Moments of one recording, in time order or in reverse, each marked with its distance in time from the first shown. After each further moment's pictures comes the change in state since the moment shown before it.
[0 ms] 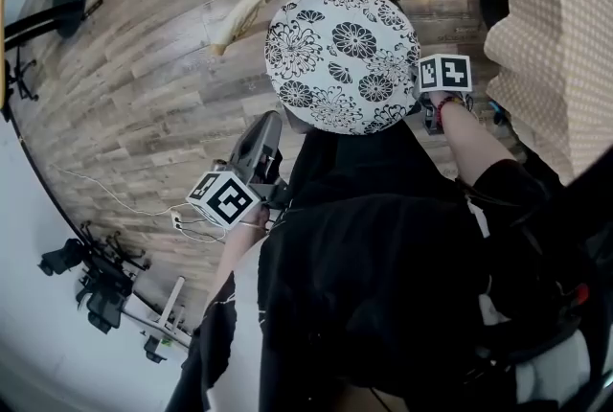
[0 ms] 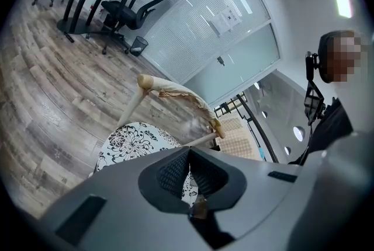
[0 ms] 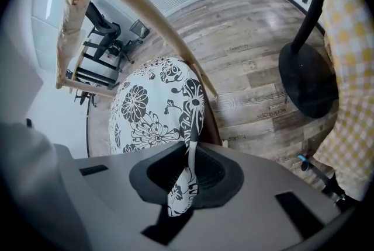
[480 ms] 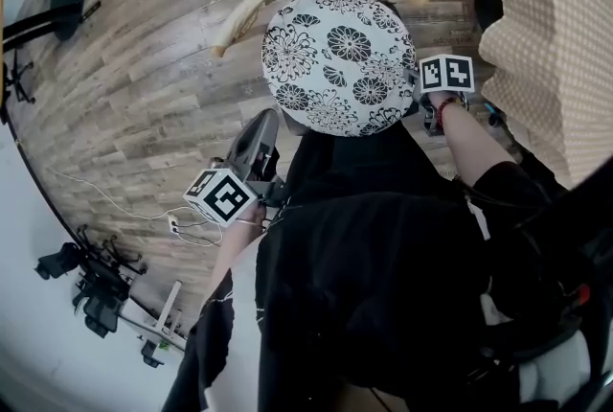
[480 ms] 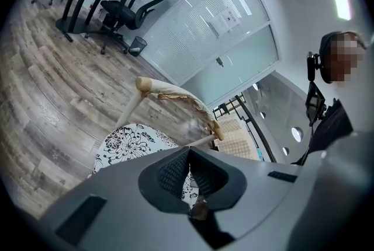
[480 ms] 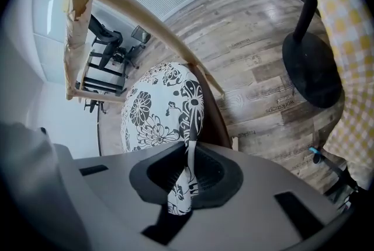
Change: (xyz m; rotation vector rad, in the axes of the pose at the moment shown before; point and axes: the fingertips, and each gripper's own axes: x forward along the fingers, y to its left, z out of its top) left arm 0.003 -0.002 0.005 0.001 -0.005 -0.014; right arm -0.009 0.008 0.001 0.063 0.004 0.098
